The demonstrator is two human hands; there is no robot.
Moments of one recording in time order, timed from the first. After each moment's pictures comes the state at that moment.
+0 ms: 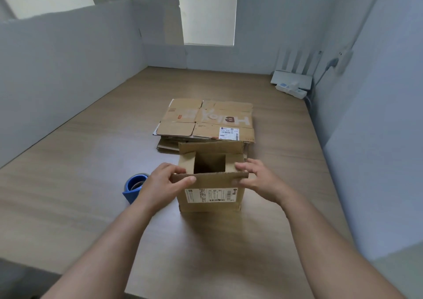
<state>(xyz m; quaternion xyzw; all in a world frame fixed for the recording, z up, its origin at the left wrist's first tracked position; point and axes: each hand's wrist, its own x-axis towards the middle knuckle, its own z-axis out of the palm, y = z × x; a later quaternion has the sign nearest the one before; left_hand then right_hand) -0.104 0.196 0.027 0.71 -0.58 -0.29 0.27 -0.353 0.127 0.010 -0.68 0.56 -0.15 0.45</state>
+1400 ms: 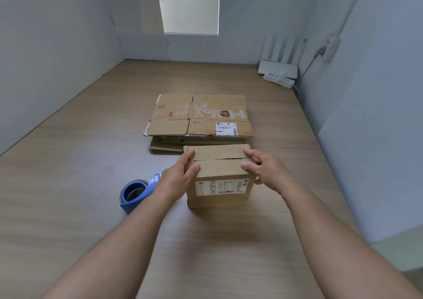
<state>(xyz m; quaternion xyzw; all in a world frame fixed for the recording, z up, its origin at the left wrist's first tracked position) -0.083 0.133 -0.017 0.67 -0.58 -0.39 0.26 -0.330 0.105 -0.008 -0.57 0.63 -0.27 0.45</state>
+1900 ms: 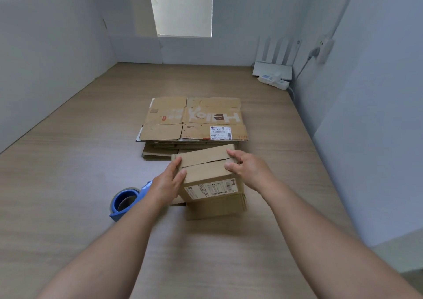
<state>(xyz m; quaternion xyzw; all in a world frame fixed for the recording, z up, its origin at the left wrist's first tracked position) -0.077 0.115 -0.034 0.69 -0.55 -0.41 0.25 -0.312 0.086 -0.007 -0.66 0.64 -0.20 0.34</state>
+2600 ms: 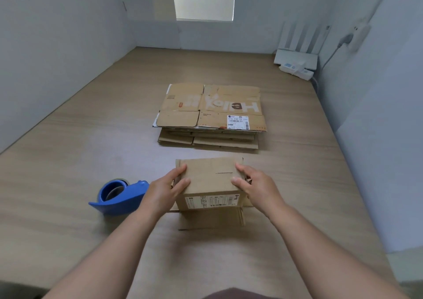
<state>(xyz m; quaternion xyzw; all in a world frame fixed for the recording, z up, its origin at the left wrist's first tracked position) -0.049 0.165 -0.041 0.72 -0.54 -0.37 0.22 -0.293 0.129 -0.048 -0.66 0.63 -0.20 0.36</state>
